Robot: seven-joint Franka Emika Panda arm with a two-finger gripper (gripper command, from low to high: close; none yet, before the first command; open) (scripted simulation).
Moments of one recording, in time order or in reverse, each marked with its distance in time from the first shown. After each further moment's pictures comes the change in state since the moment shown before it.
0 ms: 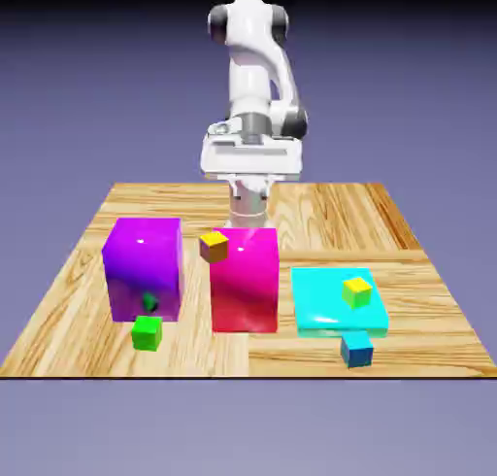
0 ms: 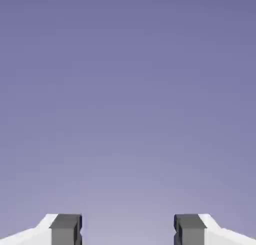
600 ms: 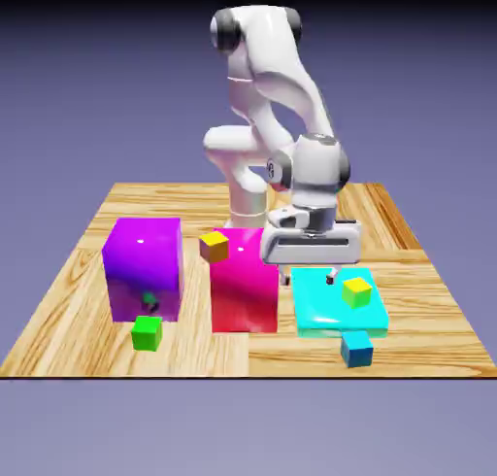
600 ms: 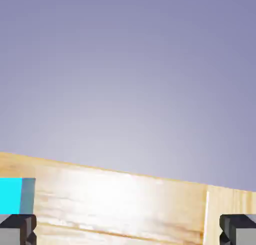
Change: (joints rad) arm -0.165 0.652 0.414 0.425 -0.267 -0.419 0.356
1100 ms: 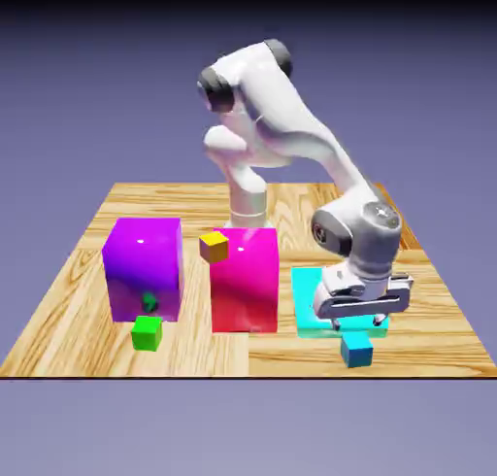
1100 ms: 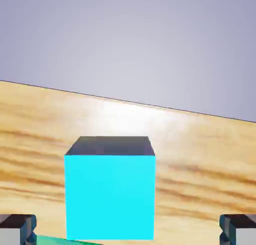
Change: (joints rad) arm -0.075 0.498 0.254 0.315 -0.182 -0.279 0.253
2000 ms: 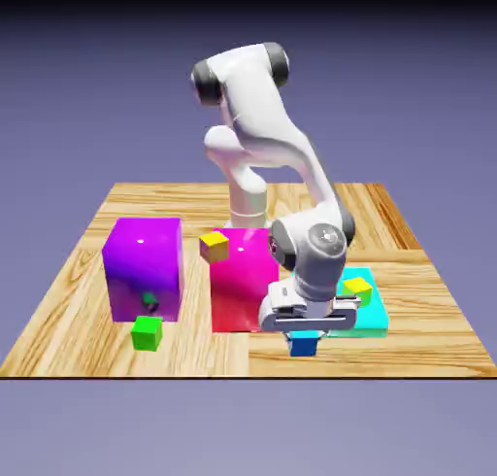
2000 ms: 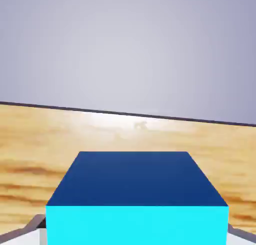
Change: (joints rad) arm -0.004 -0.139 -0.313 -0.067 0.164 -0.024 -0.303
